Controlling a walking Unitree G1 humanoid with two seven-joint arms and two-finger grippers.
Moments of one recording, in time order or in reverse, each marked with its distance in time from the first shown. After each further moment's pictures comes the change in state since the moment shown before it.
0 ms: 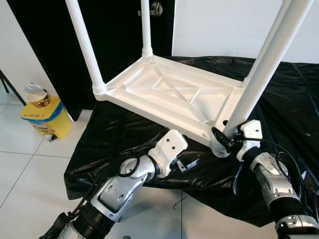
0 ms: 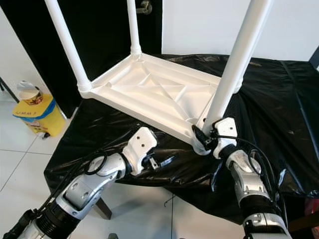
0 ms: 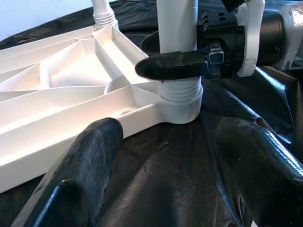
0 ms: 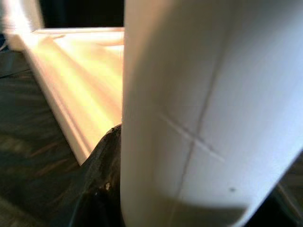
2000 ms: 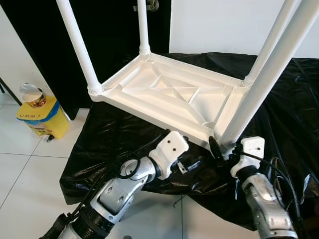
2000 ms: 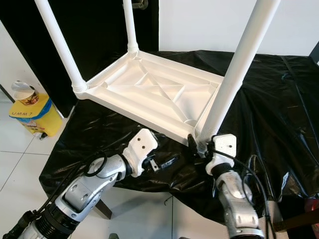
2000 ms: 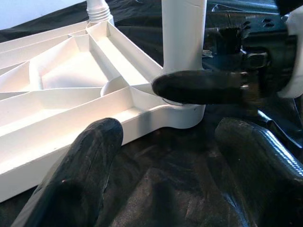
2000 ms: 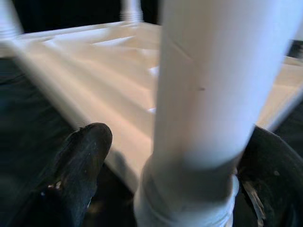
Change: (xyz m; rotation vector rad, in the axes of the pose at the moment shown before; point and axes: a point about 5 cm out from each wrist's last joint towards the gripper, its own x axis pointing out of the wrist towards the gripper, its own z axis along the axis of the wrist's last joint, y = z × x) left arm -0.001 -0.004 0.002 0.006 0.000 -0.013; right arm -0.042 0.034 0.015 0.078 0.005 -0.034
